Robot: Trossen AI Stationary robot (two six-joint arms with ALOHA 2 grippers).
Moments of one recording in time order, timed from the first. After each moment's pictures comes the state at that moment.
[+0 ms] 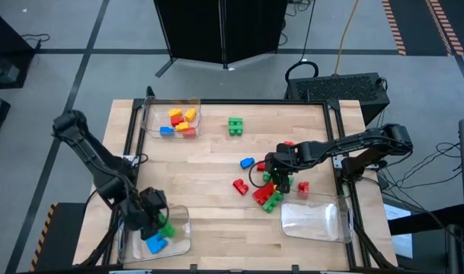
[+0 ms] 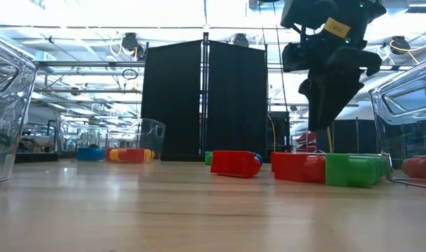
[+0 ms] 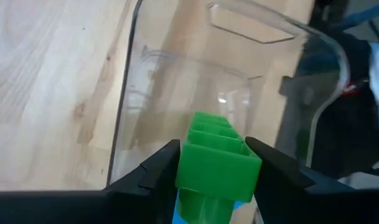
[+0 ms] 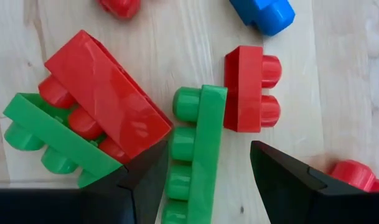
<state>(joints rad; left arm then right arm) -0.86 1.16 0.82 -0.72 -0.11 -1.22 0.07 1.47 0.94 -0.72 0.08 0.21</state>
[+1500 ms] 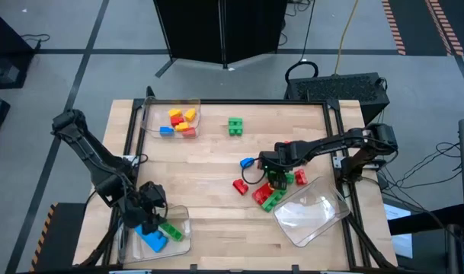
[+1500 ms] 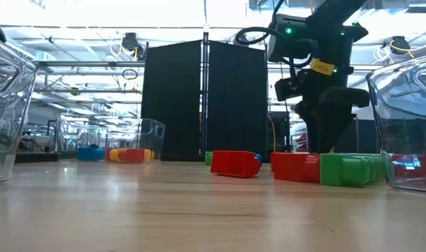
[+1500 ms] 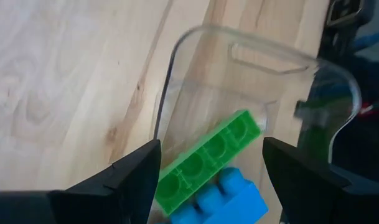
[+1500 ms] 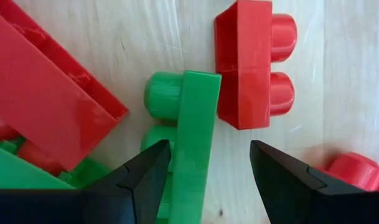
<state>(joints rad) -0.86 1.11 0.82 -0.78 -0.23 -1.19 0.00 1.65 0.94 -0.76 0.10 0.15</state>
